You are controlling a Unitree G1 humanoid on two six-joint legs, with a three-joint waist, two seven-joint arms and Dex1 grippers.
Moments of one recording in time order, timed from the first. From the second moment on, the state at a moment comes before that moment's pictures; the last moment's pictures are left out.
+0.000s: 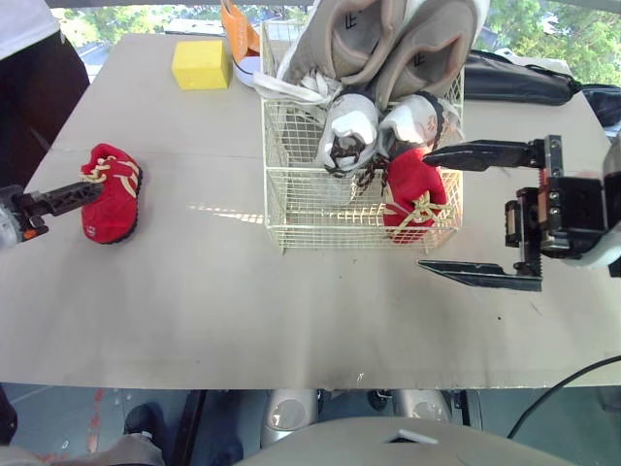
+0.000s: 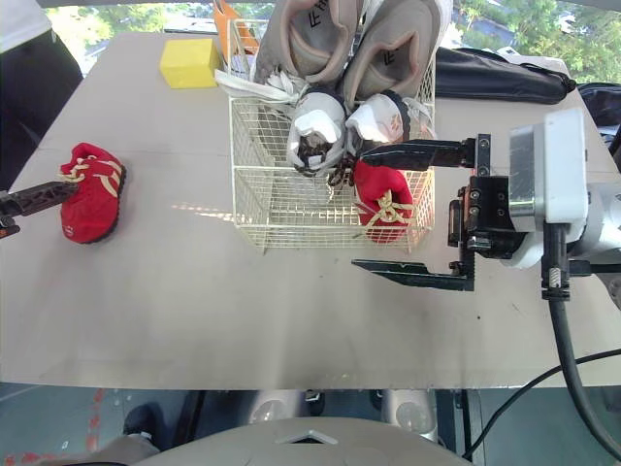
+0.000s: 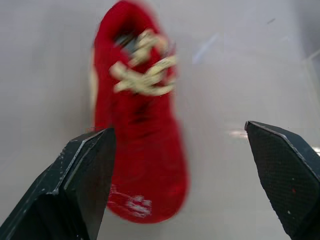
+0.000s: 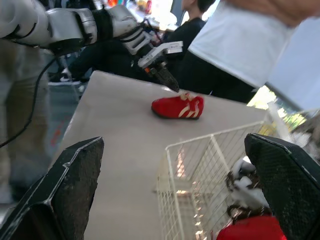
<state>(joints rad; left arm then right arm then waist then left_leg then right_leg) -0.52 1.23 0.29 0.70 -0.57 0.86 -0.89 -0.38 -1.00 -0.22 -0.72 1.09 0.50 0.89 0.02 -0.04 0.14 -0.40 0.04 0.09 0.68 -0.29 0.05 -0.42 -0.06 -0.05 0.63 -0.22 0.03</state>
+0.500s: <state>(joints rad) -0.93 1.00 0.15 1.27 -0.19 0.50 -0.94 -0.19 -1.16 -0.52 -0.90 1.39 0.70 0.60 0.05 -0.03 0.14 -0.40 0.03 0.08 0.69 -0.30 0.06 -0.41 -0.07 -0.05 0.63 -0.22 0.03</state>
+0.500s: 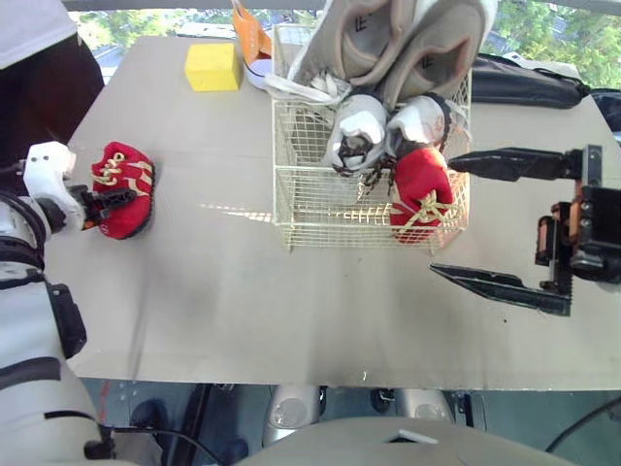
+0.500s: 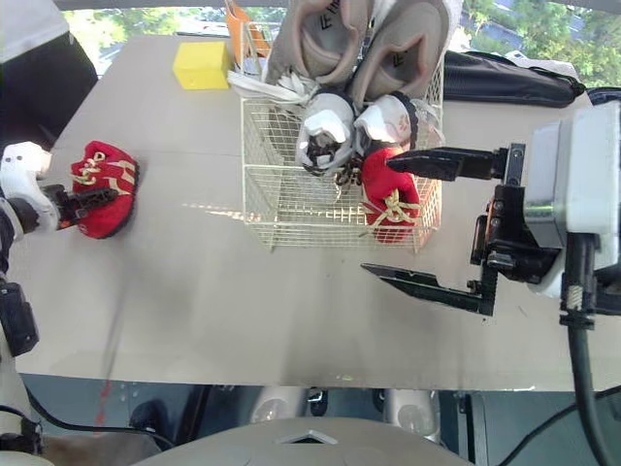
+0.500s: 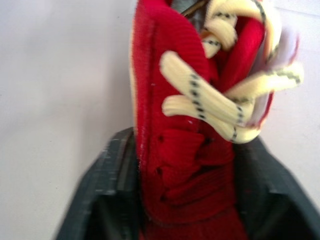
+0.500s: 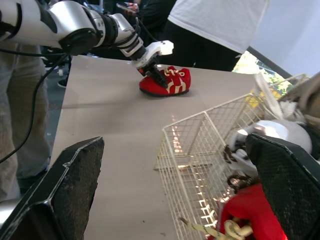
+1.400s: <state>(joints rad) -0.22 1.07 0.38 -0.11 -0.59 1.35 -1.01 -0.26 -1.01 -0.27 -0.76 1.14 0.62 0.81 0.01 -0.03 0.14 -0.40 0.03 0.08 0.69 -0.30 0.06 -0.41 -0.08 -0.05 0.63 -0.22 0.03</state>
